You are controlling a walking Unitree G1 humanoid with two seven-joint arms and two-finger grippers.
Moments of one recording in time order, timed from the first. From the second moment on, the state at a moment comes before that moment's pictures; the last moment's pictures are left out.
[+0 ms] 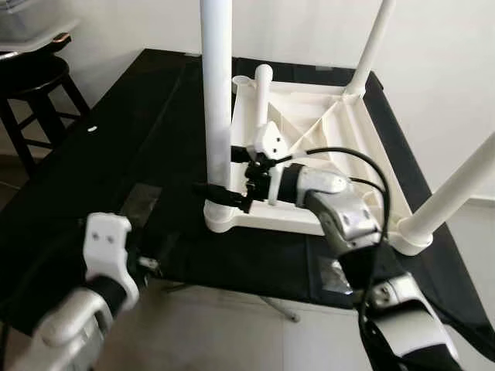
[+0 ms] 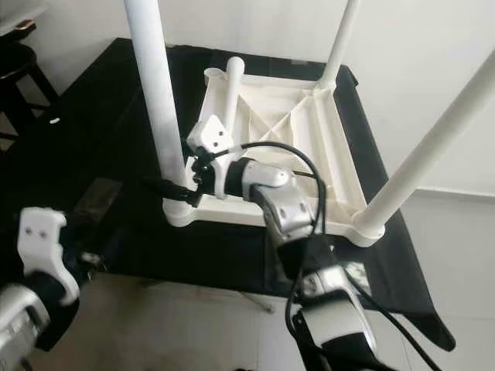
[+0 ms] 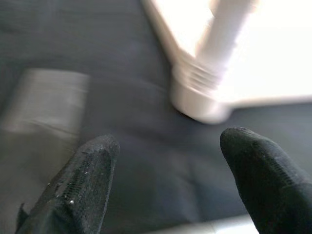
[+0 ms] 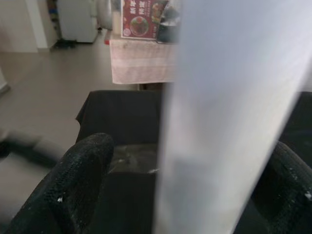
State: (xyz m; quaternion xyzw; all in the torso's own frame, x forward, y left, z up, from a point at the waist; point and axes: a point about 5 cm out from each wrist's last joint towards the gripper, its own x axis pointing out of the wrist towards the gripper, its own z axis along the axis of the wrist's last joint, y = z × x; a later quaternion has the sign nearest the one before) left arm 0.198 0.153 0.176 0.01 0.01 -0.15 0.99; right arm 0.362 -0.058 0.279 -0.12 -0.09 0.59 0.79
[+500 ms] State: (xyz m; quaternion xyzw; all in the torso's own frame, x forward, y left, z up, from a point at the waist) left arm 0.177 0.135 0.187 0.03 -0.06 -0.25 0.97; right arm 0.367 -0.059 0.273 -0.11 -0.05 0.70 0.70
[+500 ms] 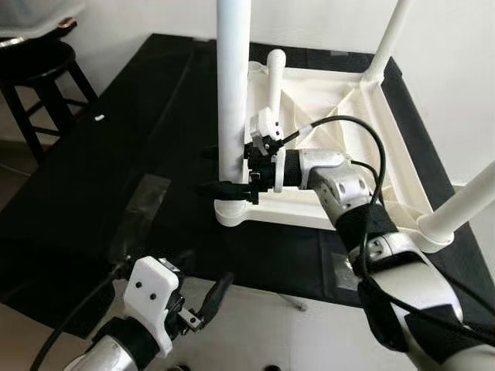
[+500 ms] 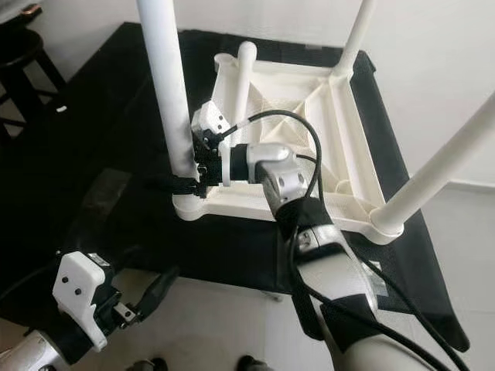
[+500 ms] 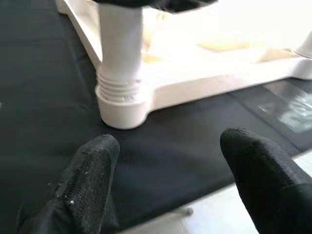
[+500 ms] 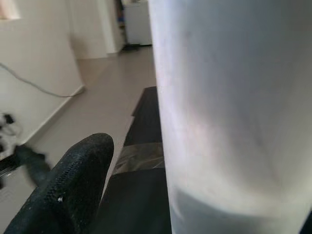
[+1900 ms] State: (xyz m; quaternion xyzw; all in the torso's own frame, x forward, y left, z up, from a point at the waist) left arm 0.197 0.135 0.178 0.02 -0.10 -0.26 0.96; right arm 0.275 -0.054 0.215 -0.04 -0.07 0.30 0.95
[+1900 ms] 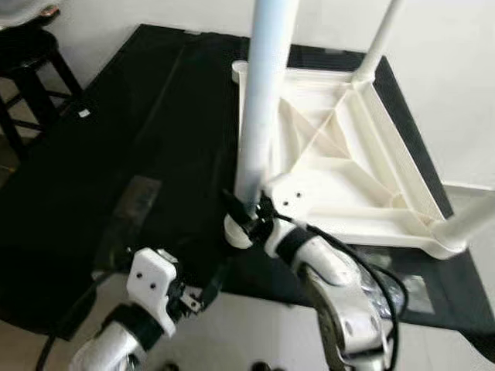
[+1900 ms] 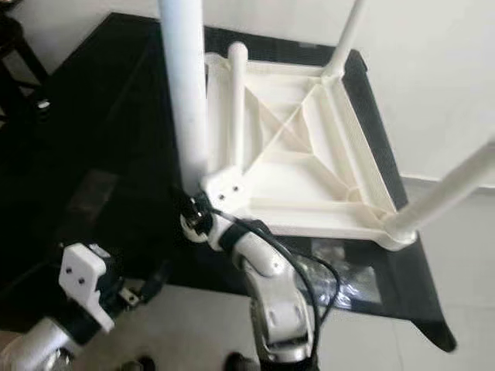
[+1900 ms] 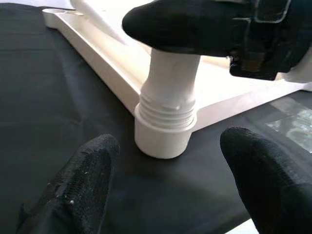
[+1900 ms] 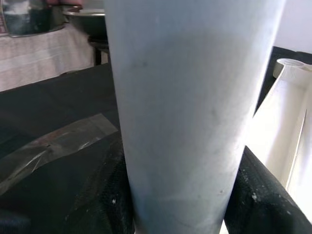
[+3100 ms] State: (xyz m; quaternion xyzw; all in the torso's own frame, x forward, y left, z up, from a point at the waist) left arm 0.205 0.134 0.167 0.04 -0.11 -0.24 0.96; right arm 0.342 -0.067 0.261 -0.12 -0.01 0.77 0.63
